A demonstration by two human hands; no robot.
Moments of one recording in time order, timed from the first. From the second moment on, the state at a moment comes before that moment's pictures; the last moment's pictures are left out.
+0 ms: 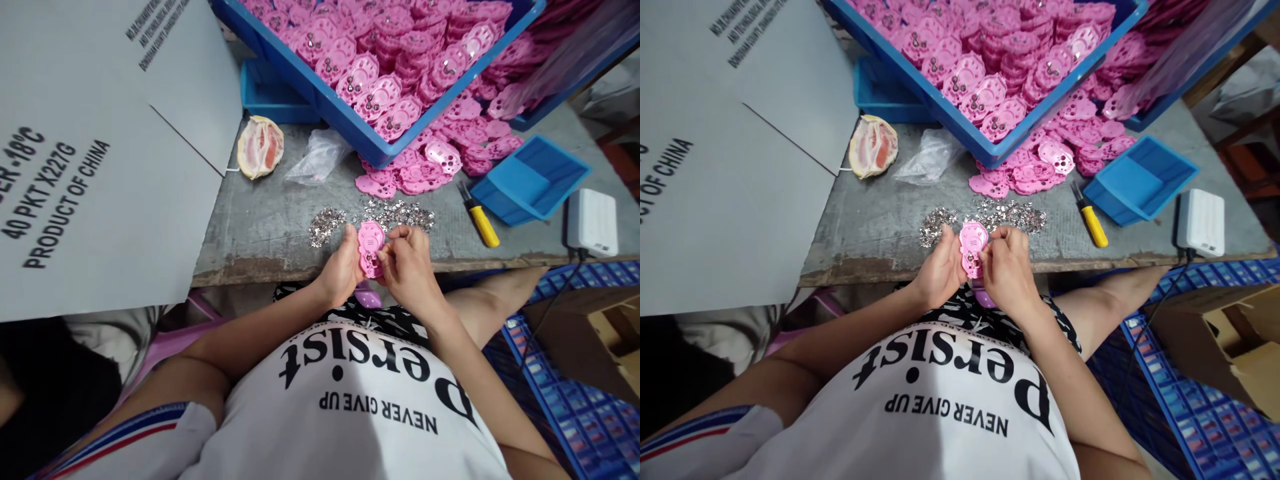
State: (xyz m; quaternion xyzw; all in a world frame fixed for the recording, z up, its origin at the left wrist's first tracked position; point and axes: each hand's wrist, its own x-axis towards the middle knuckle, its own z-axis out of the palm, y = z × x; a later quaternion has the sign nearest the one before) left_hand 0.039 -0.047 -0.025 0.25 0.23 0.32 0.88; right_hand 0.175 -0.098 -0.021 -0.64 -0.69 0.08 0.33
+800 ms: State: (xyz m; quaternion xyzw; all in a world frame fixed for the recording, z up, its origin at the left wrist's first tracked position) left_hand 0.031 -0.046 -0.025 0.41 0.32 0.33 0.79; right_hand 0.181 -0.097 -0.021 -0.61 -0.49 0.25 0.57
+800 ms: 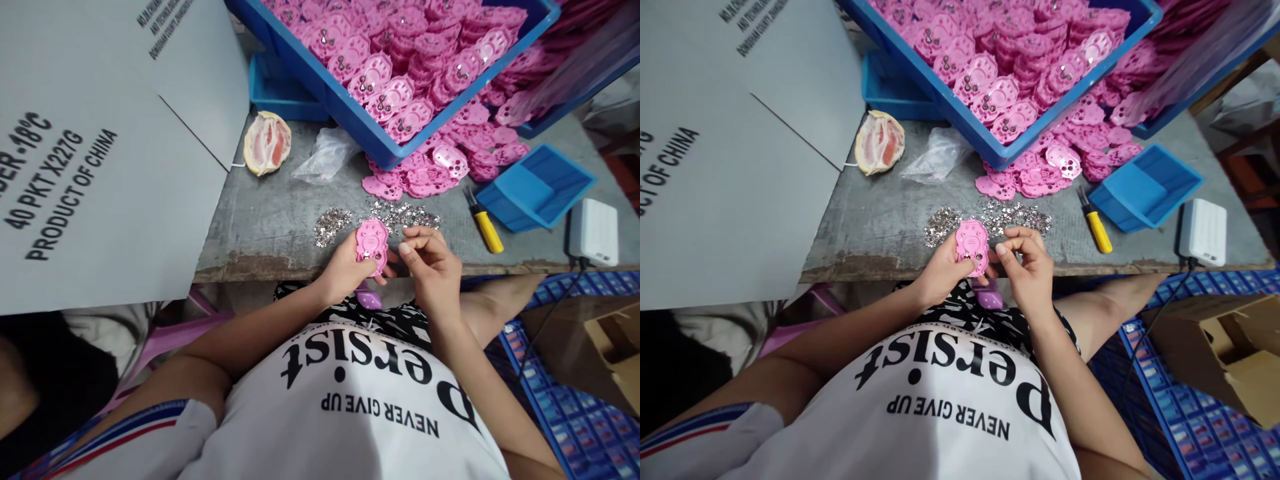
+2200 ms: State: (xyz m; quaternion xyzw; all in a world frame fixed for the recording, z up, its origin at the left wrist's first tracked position) left_hand -0.029 -0.039 -0.032 0.39 0.35 0.35 0.78; right_hand 0.168 -0.008 -0.044 -0.65 -0.70 0.05 0.28
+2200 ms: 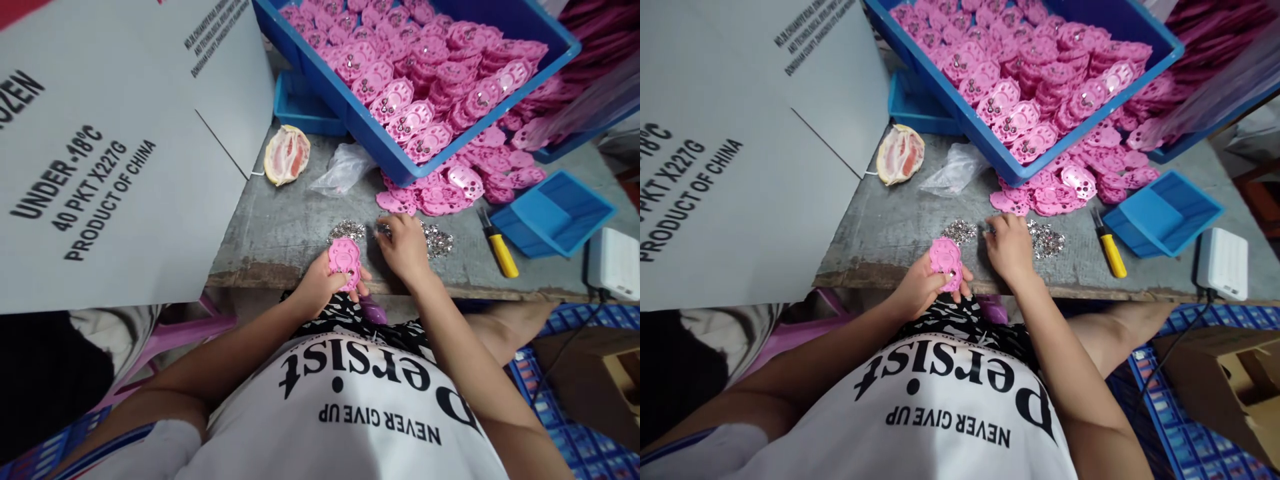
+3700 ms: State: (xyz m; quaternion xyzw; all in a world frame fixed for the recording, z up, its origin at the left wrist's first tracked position) left_hand 0.000 -0.021 -0.035 0.42 0.46 0.43 0.65; right_hand 0.156 -0.019 -0.051 -0.59 -0.39 0.47 0.53
